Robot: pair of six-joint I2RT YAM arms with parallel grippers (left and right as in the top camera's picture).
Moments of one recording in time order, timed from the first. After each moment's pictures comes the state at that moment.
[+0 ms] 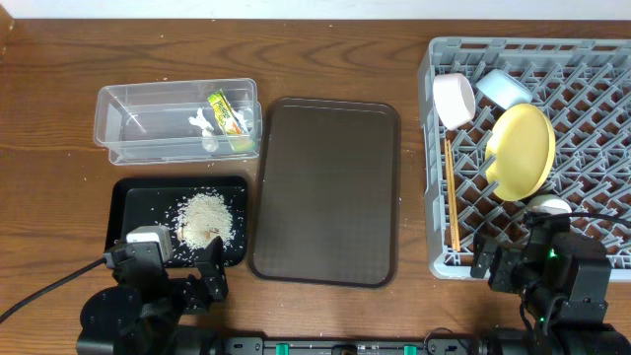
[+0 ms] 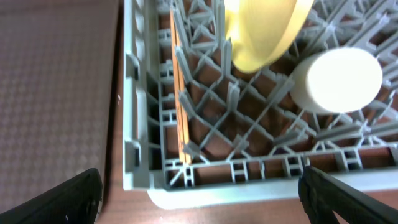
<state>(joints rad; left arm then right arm) -0.12 0.31 0.88 -1.08 0.04 -0.27 -0.03 0.51 0.74 -1.07 -0.03 0.16</state>
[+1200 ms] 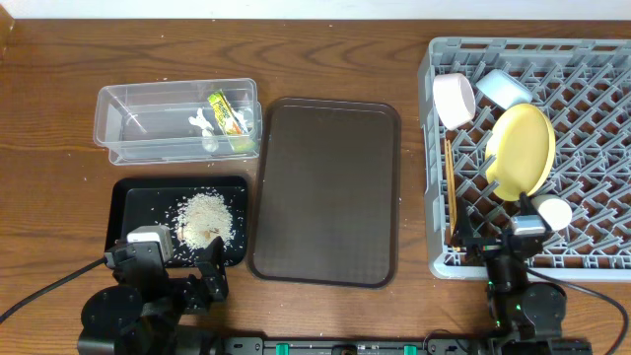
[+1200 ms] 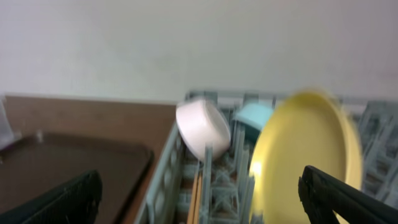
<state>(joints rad) -0.12 0.31 0.87 -1.08 0.04 -0.27 0.07 0.01 0.02 -0.04 -0.02 0.01</state>
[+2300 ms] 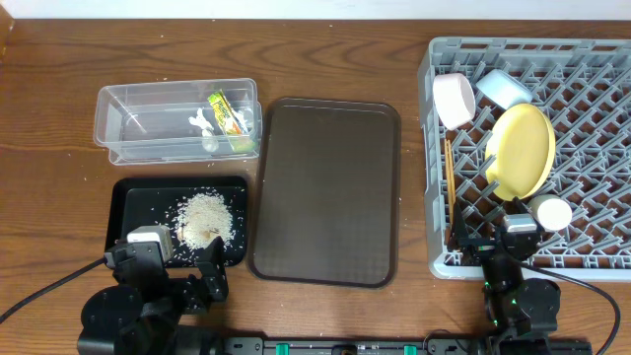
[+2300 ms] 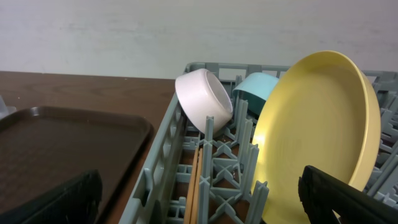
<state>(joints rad) -0.12 0.31 0.87 -1.08 0.04 -0.27 0.07 0.02 0.01 -0.07 -0.02 0.01</state>
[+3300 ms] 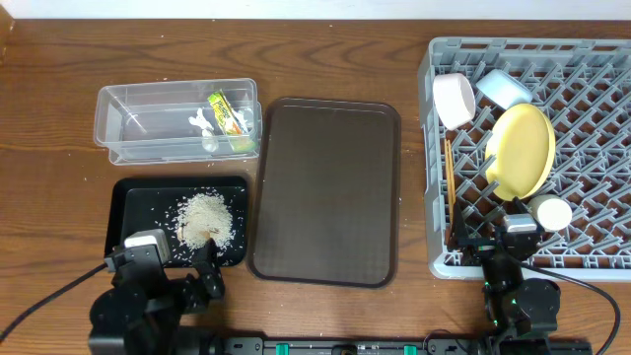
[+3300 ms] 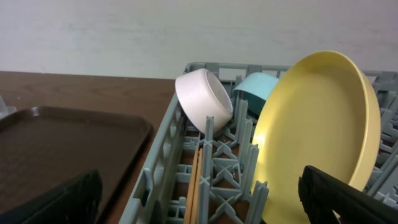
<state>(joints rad) -0.02 0.24 0.75 -1.05 0.02 -0.26 0.07 0.02 0.01 -0.07 -0.02 0.01</state>
